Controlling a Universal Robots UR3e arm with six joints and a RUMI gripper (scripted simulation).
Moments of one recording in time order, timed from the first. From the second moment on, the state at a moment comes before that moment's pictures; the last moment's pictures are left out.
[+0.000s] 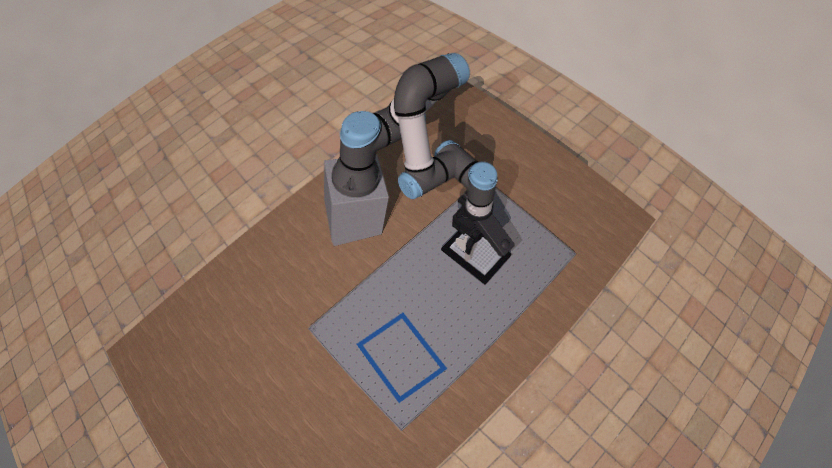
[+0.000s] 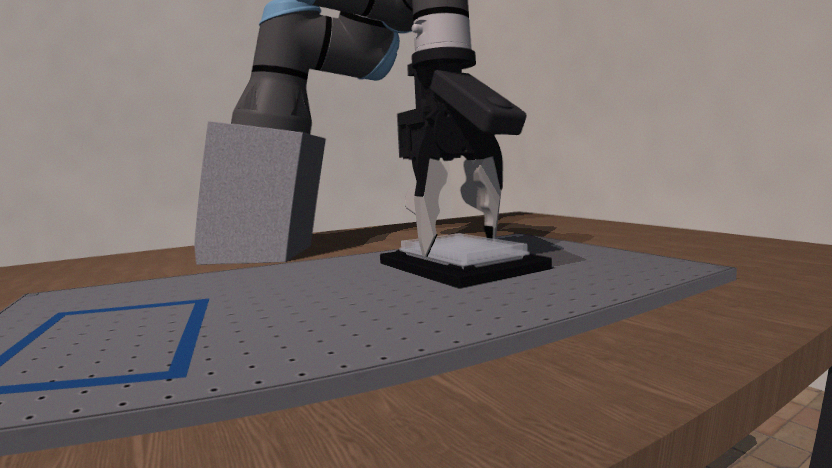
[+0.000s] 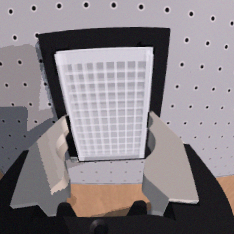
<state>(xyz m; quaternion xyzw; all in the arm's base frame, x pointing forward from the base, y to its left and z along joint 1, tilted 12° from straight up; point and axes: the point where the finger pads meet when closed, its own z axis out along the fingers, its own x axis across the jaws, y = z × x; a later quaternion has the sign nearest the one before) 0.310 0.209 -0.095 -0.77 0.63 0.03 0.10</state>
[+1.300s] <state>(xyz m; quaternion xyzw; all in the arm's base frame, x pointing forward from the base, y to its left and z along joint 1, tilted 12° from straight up) 0.311 0.199 -0.040 -0.77 0.63 0.02 0.11</state>
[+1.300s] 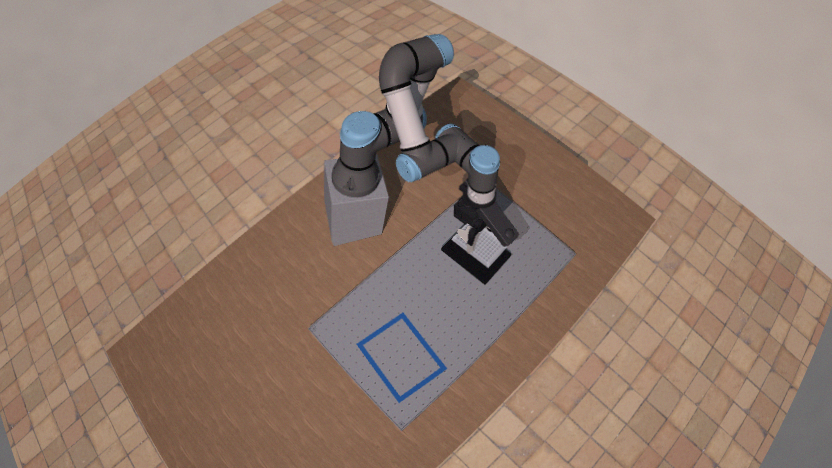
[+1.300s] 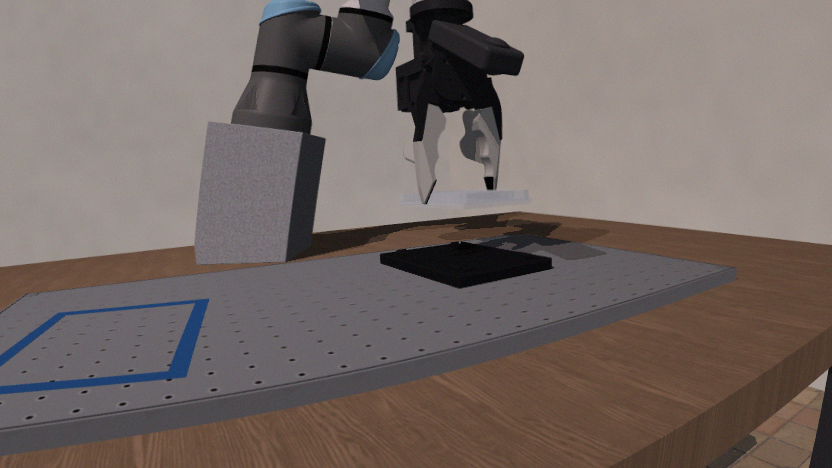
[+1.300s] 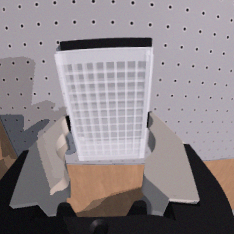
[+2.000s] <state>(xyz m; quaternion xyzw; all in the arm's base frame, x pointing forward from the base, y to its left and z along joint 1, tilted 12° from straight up) 0.306 0.195 -0.023 -0.77 0.63 0.03 0.10</state>
